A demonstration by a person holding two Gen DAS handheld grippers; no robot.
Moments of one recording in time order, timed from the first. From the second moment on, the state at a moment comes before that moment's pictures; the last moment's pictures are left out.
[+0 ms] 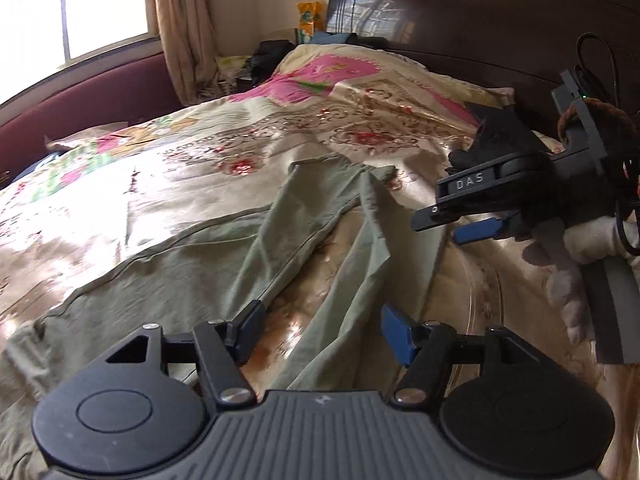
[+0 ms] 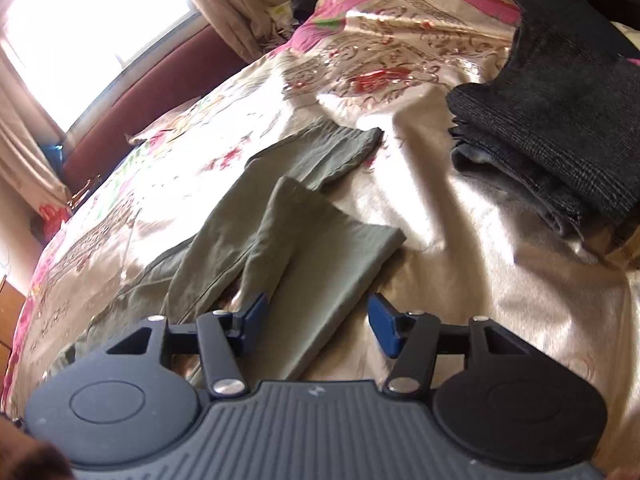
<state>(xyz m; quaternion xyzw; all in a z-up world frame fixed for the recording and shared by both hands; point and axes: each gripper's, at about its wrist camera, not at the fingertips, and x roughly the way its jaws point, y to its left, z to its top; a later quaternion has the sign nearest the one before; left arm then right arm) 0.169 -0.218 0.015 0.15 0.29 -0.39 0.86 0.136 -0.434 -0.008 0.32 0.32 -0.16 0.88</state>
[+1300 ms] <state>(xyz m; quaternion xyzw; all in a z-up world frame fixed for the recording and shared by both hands) 0.119 -0.188 0.023 0.18 0.33 -0.35 0.86 -0.100 -0.465 0.028 0.31 0.26 -0.20 0.89</state>
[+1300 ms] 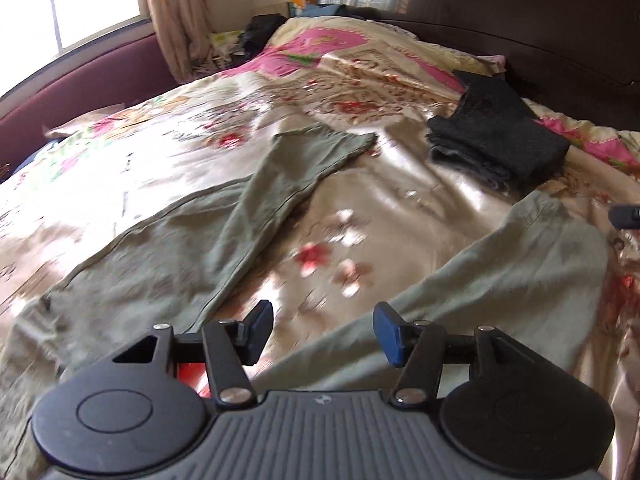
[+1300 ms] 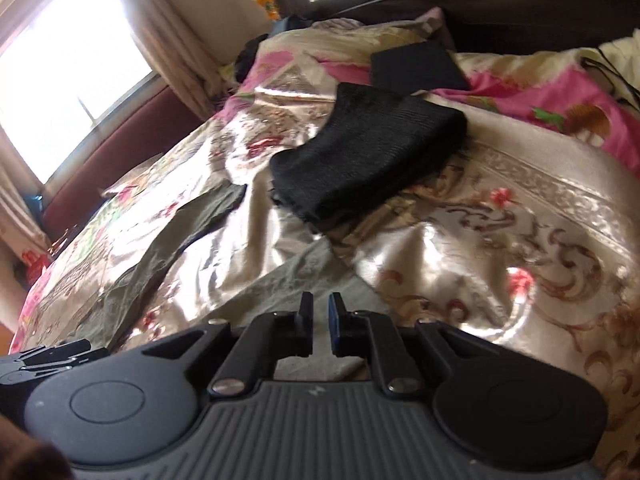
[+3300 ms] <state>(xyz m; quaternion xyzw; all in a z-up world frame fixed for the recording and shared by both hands) 0.196 0.114 0.078 -0.09 0.31 -0.22 0.92 0.336 -0.170 0.014 -0.20 0.37 0.22 0.88</state>
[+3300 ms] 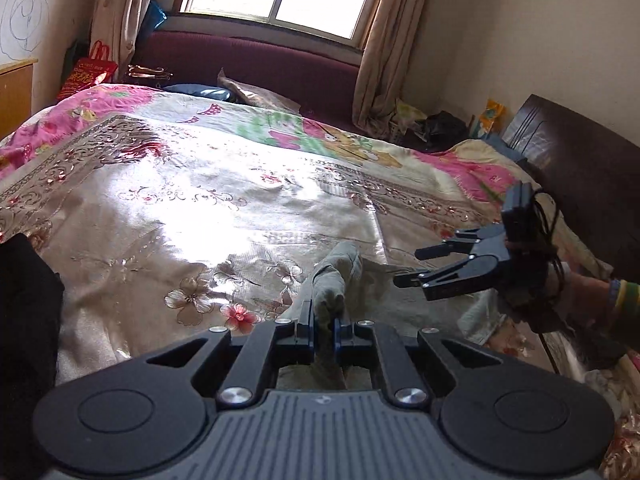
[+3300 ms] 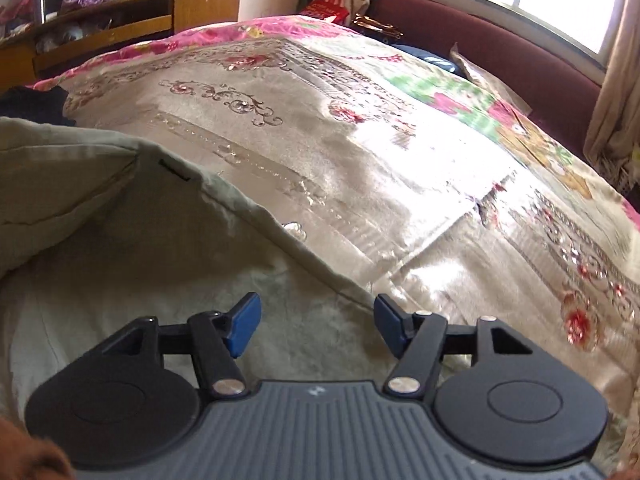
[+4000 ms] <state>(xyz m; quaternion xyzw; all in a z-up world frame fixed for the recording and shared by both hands) 0.158 0.157 0.094 -0.10 0.28 -0.21 0.93 0.298 -0.169 0.074 -0.29 0.37 0.17 0.86</state>
